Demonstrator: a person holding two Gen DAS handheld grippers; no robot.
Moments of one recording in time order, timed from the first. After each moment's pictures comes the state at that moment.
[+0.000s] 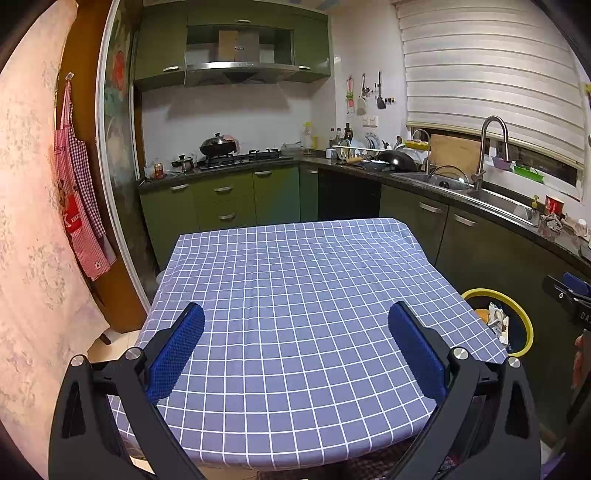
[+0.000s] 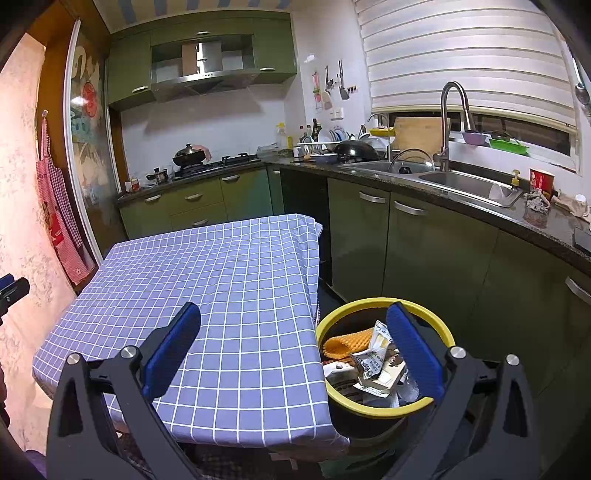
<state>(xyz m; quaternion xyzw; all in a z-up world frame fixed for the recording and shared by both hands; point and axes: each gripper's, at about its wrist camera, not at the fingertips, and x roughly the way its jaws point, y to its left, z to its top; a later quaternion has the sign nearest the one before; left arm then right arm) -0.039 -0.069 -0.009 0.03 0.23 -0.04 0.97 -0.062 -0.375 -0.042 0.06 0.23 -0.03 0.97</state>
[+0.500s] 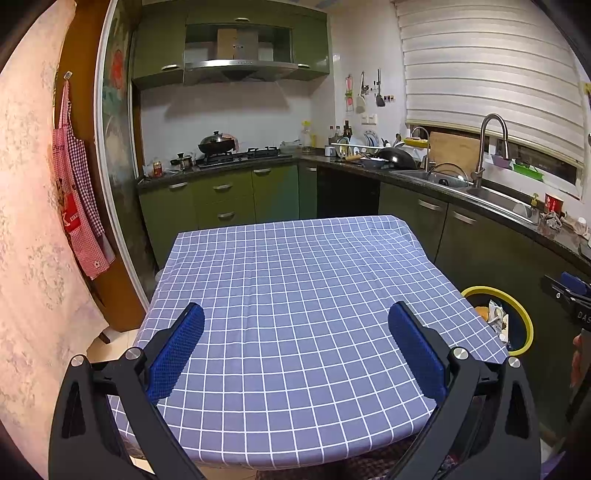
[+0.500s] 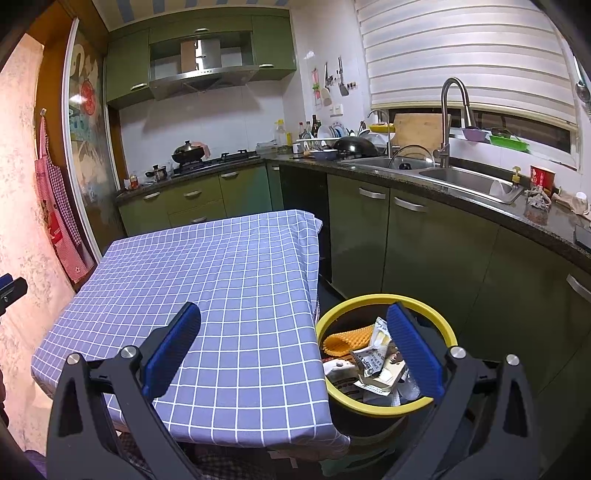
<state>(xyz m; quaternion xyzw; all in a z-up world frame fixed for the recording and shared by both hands) -0.038 -0.072 -0.011 0.03 0.24 -0.04 0.97 -0.058 -0.376 -0.044 0.06 0.23 -0.03 0.97</state>
